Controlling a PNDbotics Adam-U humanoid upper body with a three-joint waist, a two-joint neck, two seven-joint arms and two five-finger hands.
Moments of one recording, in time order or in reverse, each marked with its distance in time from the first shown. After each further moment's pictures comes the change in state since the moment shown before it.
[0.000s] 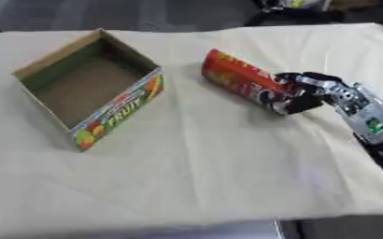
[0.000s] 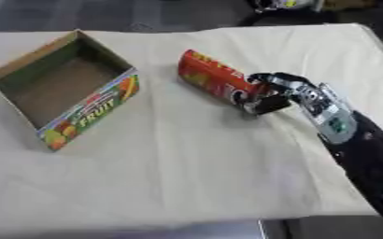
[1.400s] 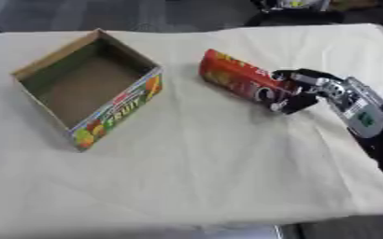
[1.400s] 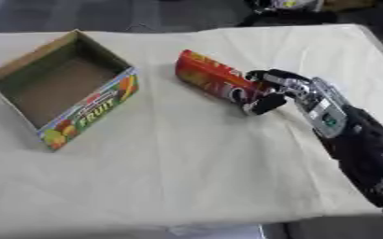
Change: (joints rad) left arm 0.000 0.000 0.005 0.000 0.000 -0.005 -0.009; right arm -0.042 -0.001 0.024 0.054 0.107 -0.053 0.022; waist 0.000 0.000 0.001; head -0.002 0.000
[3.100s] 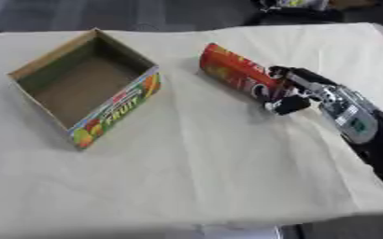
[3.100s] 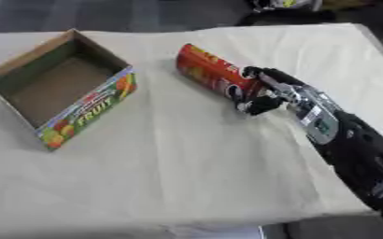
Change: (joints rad) left arm 0.000 0.000 0.004 0.000 0.010 -0.004 -0.004; right arm 0.008 -0.001 0.054 -0.007 -0.041 -0.028 -0.242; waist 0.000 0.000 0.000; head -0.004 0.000
